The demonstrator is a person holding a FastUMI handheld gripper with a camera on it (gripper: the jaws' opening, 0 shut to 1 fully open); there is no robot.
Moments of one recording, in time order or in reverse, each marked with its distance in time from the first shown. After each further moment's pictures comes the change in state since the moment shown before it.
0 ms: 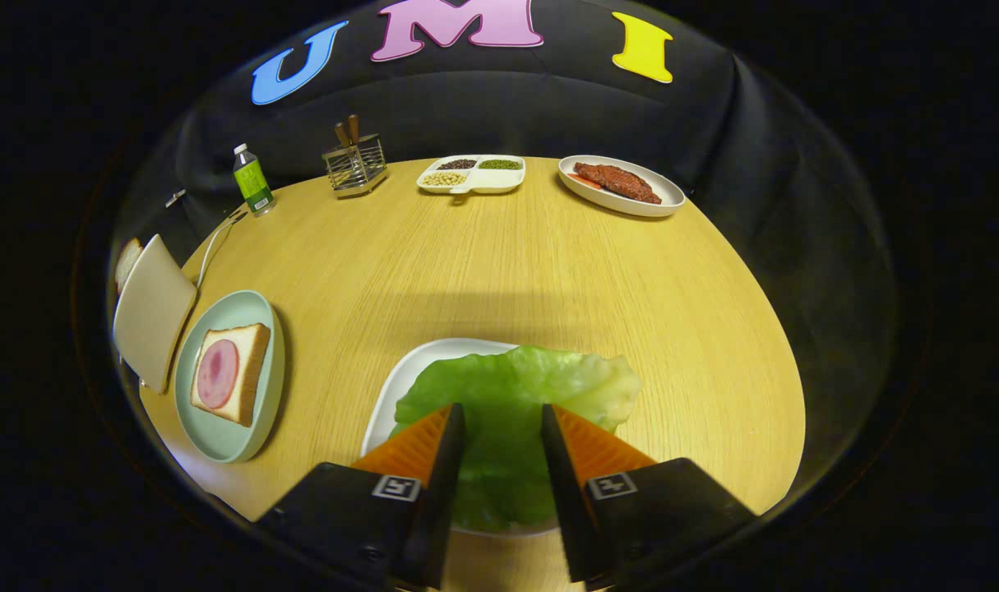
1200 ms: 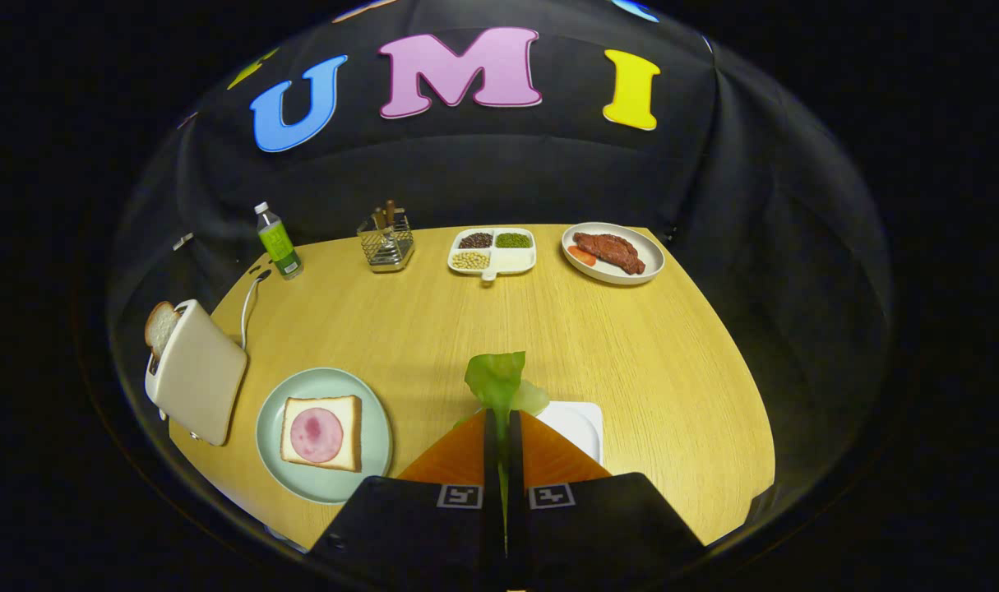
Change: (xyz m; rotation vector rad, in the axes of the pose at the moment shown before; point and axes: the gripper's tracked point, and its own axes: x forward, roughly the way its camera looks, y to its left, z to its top) arm -0.104 0.062 0.085 0.035 -0.149 -0.010
